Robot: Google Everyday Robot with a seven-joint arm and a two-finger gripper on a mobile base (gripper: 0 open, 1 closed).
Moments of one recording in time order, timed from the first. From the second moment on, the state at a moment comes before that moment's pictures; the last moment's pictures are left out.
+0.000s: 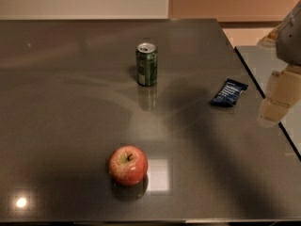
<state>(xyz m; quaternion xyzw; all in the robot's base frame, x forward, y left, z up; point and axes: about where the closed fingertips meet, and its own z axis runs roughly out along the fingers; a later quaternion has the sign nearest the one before) 0.438 -0.217 0.976 -0.60 0.78 -0.03 0.16</state>
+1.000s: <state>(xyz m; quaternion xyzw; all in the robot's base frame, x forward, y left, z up) 0.444 -0.173 0.974 -0.62 0.75 0.01 0.21</state>
